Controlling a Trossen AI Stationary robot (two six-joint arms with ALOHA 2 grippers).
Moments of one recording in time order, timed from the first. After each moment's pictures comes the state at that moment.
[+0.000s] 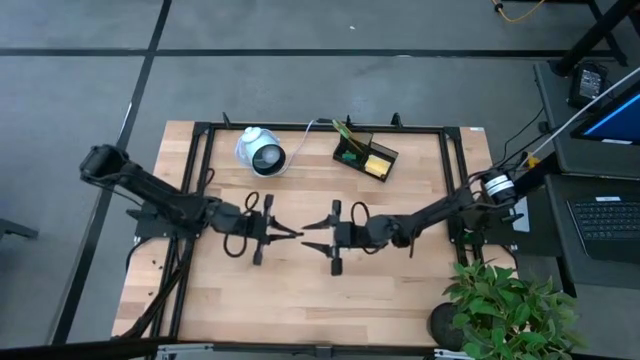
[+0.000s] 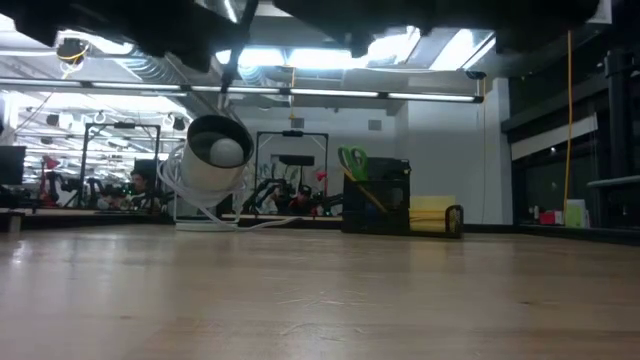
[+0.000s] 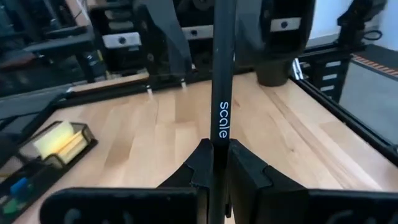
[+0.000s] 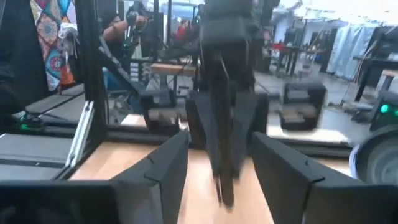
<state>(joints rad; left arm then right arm) -0.33 1.16 0.45 0.52 -0.28 0.09 0.30 1.80 0.90 0.96 0.29 -0.09</state>
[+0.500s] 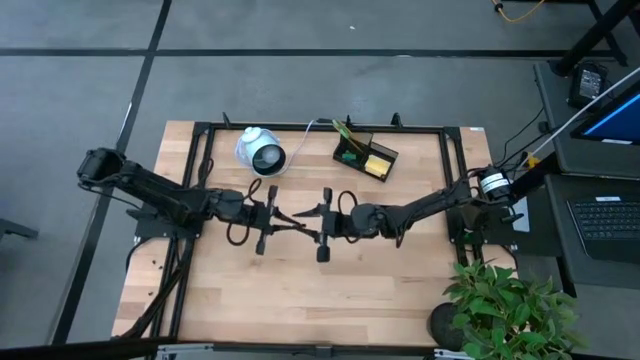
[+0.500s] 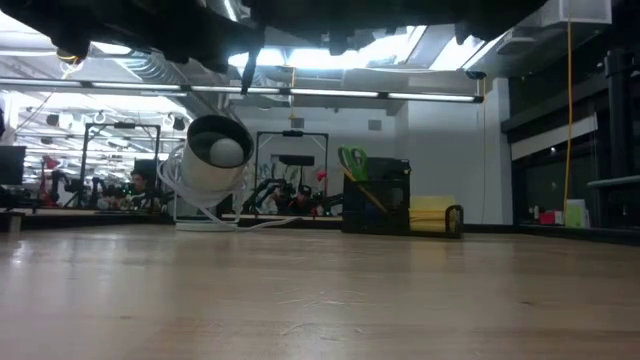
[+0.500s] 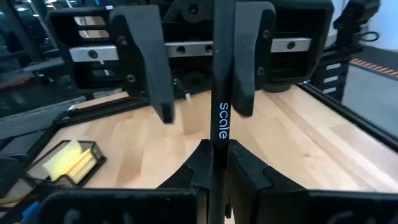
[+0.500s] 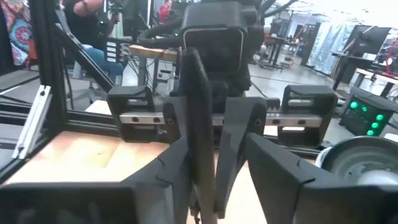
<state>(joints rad) -0.19 1.16 0.45 0.56 -0.08 0.19 0.22 1.83 1.05 0.77 0.28 -0.16</state>
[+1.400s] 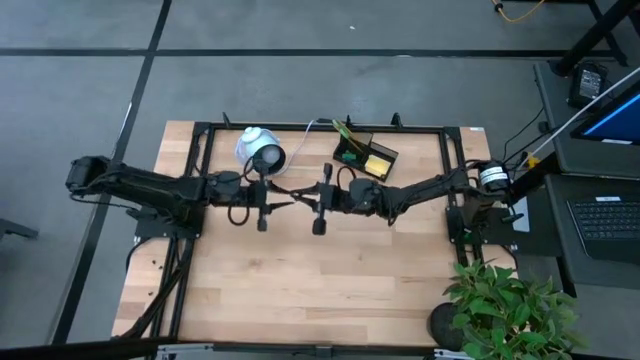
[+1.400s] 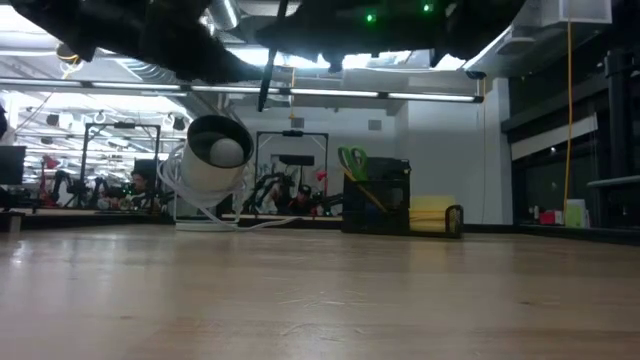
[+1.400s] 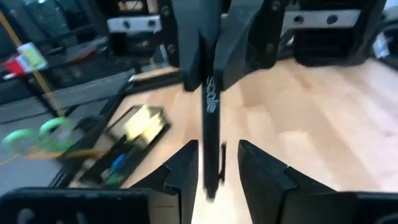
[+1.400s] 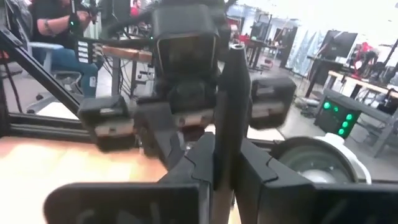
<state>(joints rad) 0.01 1.04 0.45 0.38 -0.11 0.24 0.06 1.82 1.05 0.79 0.20 -0.19</state>
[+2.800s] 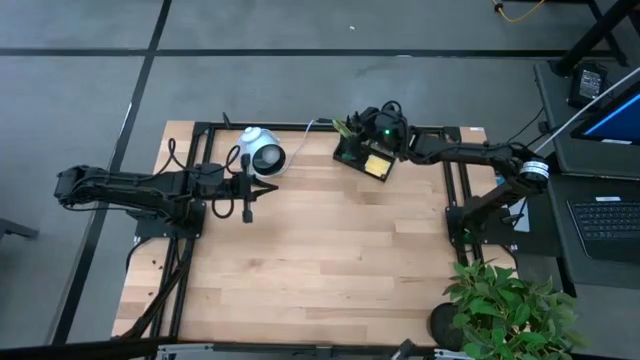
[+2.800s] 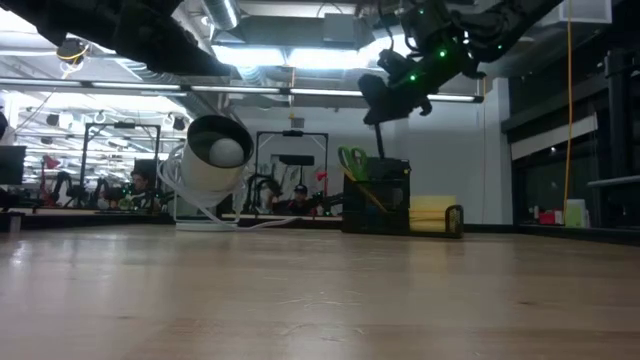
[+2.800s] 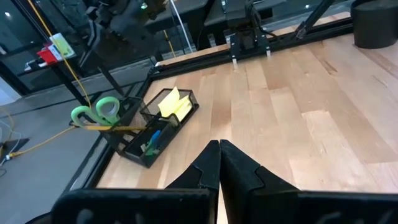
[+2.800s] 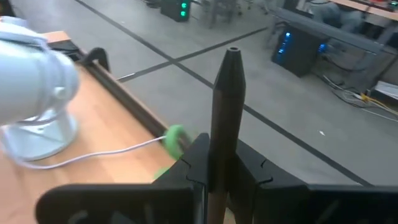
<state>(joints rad) 0.08 0.76 0.45 0.05 -0.14 0.27 -0.46 1.51 0.96 0.19 0.37 0.00</state>
